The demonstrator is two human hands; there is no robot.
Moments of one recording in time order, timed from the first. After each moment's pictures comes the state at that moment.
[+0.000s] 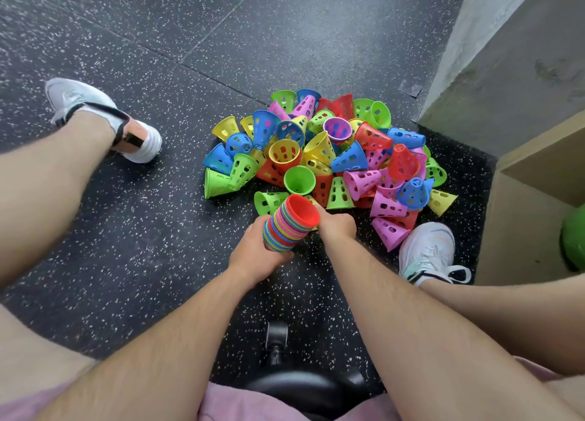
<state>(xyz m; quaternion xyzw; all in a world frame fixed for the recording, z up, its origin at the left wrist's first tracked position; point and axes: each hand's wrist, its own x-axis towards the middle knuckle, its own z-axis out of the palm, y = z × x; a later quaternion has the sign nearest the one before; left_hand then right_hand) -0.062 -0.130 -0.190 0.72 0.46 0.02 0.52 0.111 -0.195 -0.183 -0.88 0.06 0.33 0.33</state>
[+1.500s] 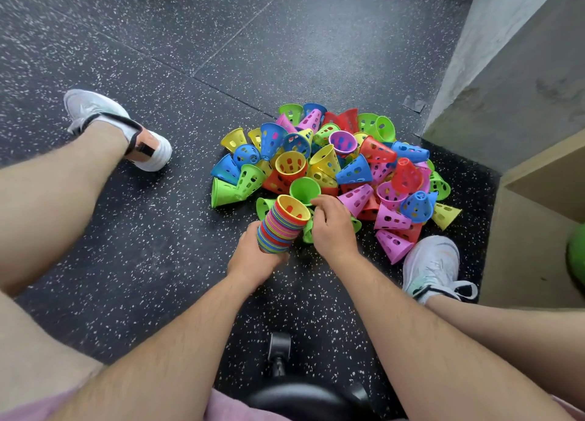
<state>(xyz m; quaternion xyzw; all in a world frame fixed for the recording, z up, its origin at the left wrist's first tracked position) -0.064 -0.119 -0.189 0.69 0.53 0.02 0.50 0.102 -0.194 -0.164 -0.85 -0.34 0.18 0.36</state>
